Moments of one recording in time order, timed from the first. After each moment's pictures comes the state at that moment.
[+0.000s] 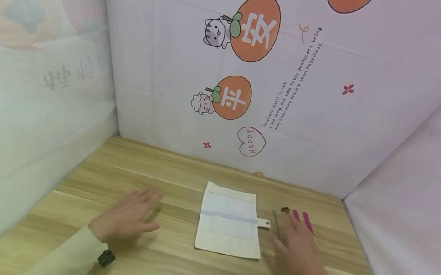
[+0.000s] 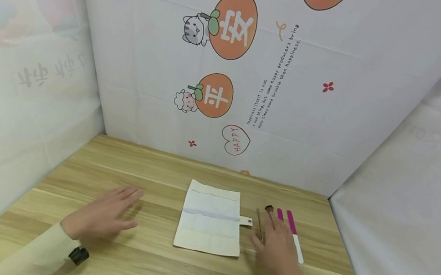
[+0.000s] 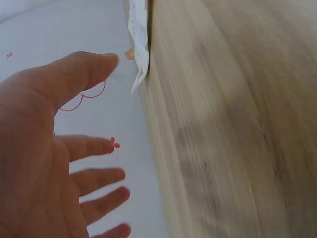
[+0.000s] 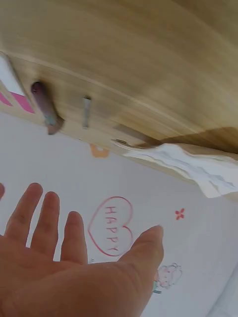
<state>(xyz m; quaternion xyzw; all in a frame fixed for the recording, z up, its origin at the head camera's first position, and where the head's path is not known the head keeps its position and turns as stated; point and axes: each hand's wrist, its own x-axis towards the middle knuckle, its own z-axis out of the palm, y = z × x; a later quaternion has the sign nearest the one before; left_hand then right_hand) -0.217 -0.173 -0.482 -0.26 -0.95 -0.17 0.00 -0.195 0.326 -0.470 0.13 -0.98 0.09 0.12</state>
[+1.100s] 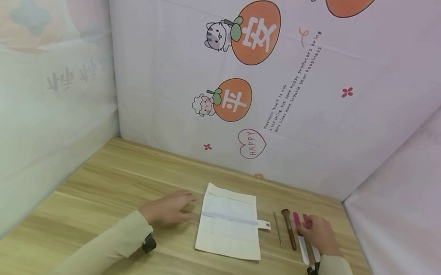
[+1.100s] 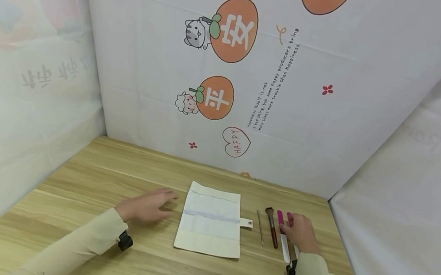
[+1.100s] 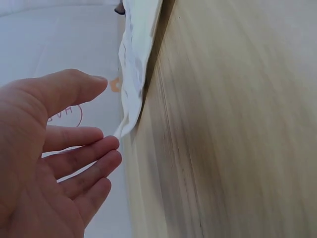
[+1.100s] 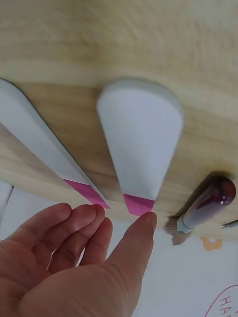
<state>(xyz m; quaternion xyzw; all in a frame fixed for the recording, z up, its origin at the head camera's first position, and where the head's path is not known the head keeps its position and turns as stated) -0.286 -0.090 -0.498 -0.33 -0.91 -0.24 -0.07 -0.276 0.426 -0.499 0.04 -0.98 0.21 0.02</state>
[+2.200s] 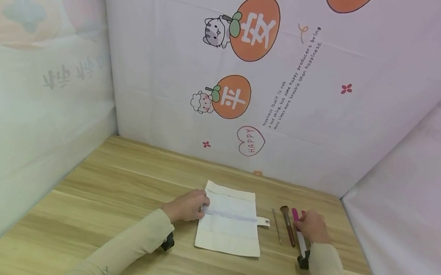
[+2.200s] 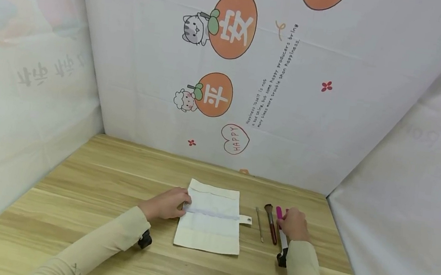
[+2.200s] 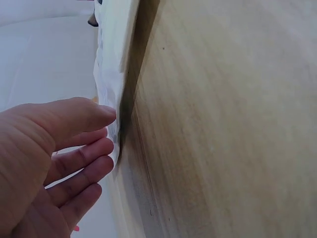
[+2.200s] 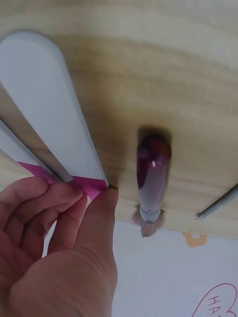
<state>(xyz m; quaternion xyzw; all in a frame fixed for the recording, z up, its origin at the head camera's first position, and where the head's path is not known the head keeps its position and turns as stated) -0.300 -0.036 -0.506 -0.38 -0.91 -0.19 0.01 -0.291 0.410 -0.497 -0.02 -0.98 0.19 -0.03</state>
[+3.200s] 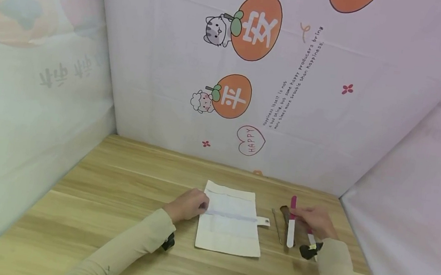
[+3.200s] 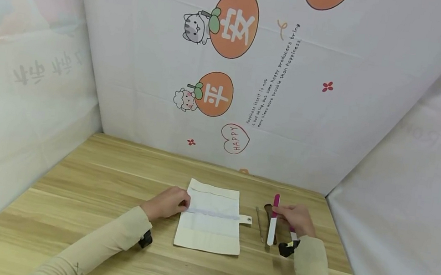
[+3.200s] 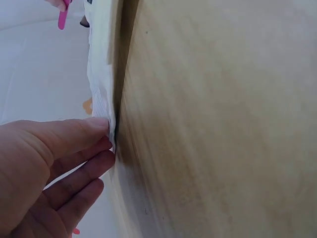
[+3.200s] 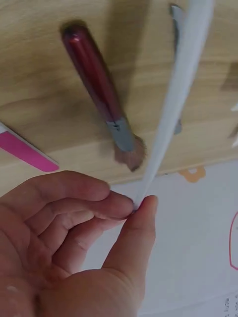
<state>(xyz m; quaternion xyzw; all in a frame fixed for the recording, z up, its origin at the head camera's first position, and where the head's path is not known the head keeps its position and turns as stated) -0.305 -0.033 -0.507 -0.36 -0.90 -0.24 0.02 -0.292 0.407 -0.472 -0.11 -0.87 0.47 -0.08</state>
